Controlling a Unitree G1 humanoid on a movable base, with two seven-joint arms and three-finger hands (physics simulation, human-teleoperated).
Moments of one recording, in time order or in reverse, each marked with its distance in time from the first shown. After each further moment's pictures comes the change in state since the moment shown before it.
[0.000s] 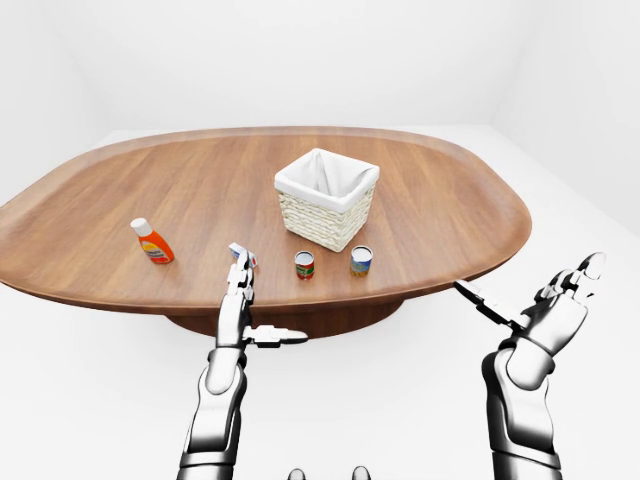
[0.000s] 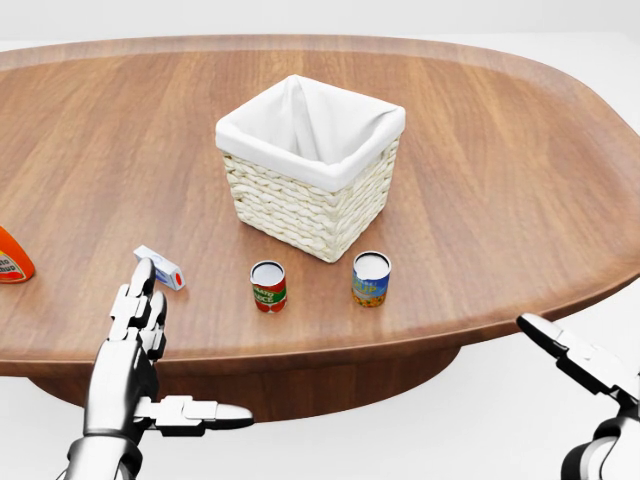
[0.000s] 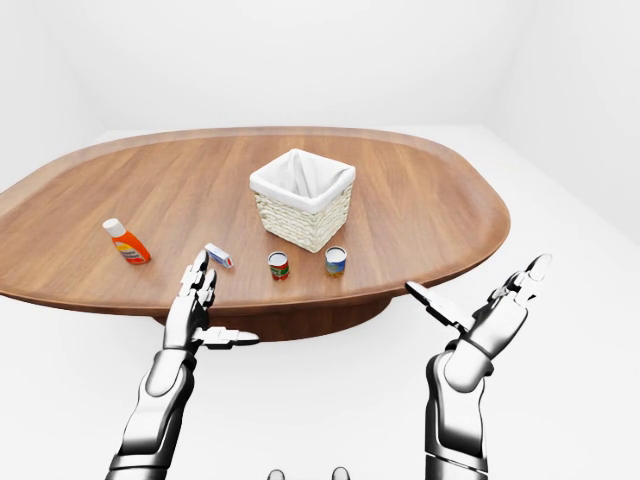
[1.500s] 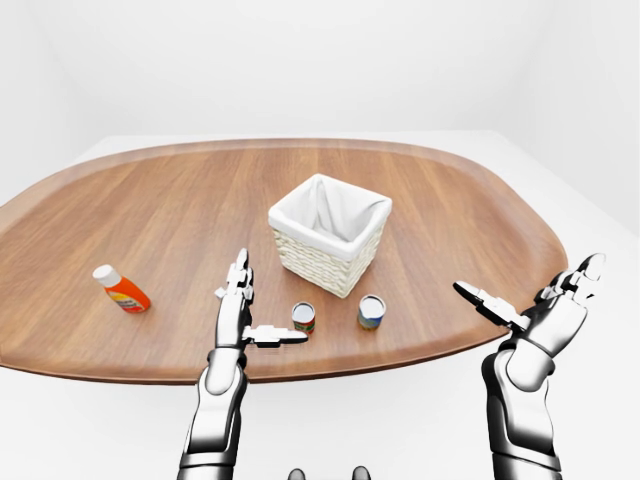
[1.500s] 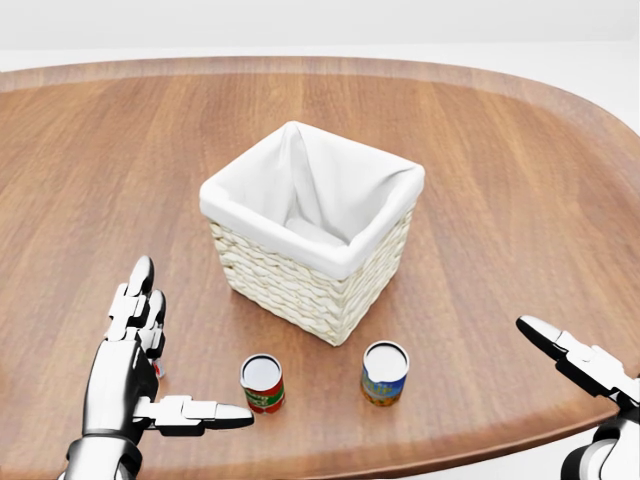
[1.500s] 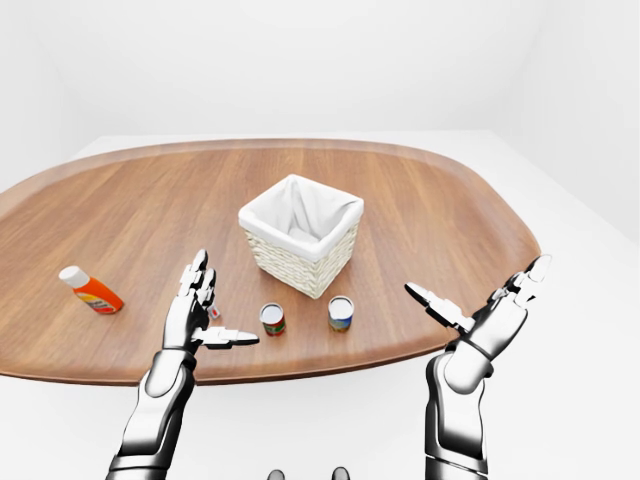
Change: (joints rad) left arm 0.002 -0.001 0.000 -0.005 -0.003 -0.008 0.001; right arm 0.006 0.003 0.001 -0.004 -0.009 0.000 0.000
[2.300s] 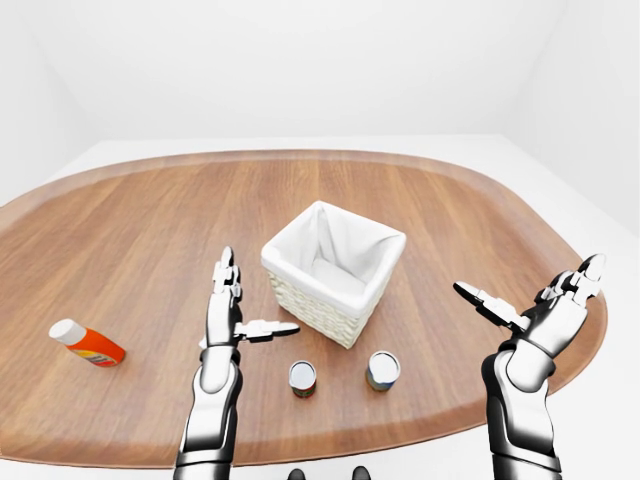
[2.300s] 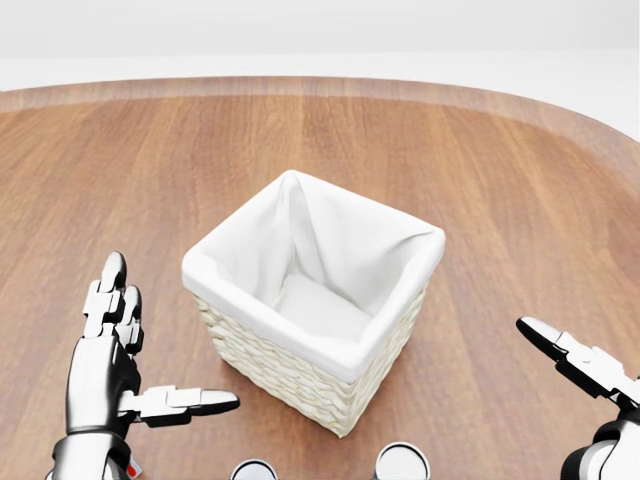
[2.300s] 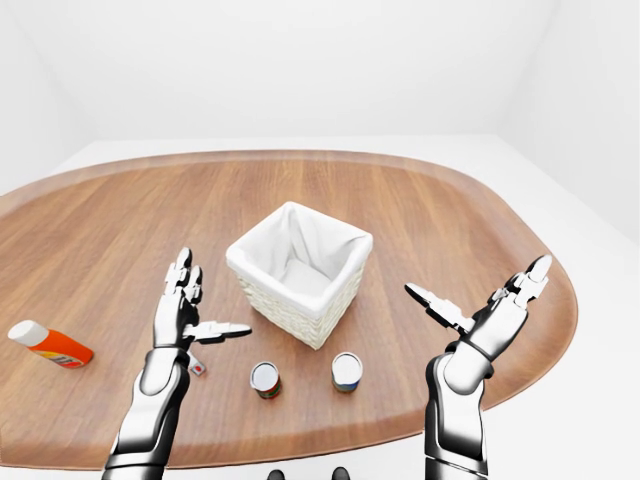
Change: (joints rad) left arm -0.011 0.003 0.030 0.000 -0.019 -0.011 0.064; right arm 0.004 0.002 0.000 -0.004 -0.001 0.000 0.000
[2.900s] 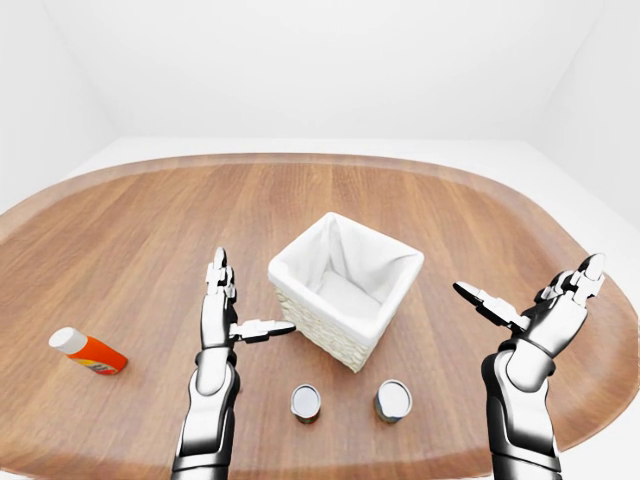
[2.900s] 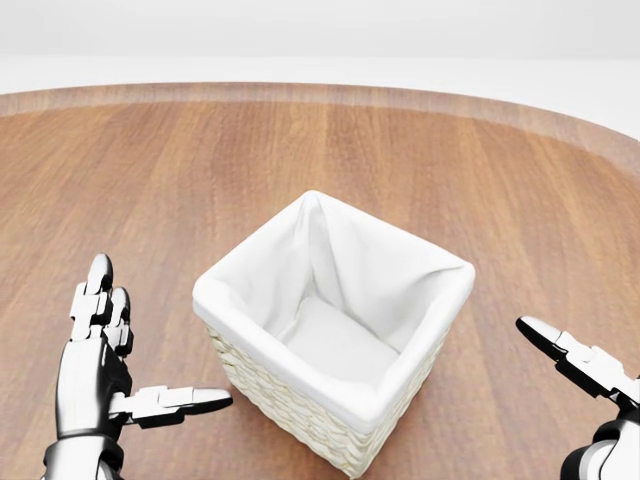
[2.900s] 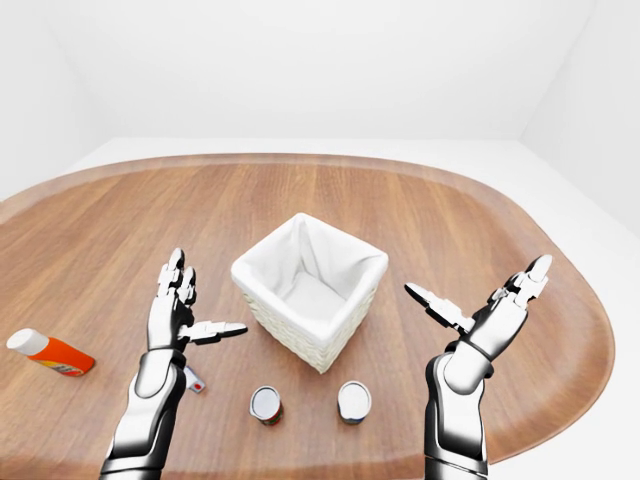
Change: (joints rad) left arm 0.015 0.001 0.010 -0.030 -0.011 0.013 0.032; right arm -0.001 0.000 0.001 -0.002 -0.001 0.000 0.000
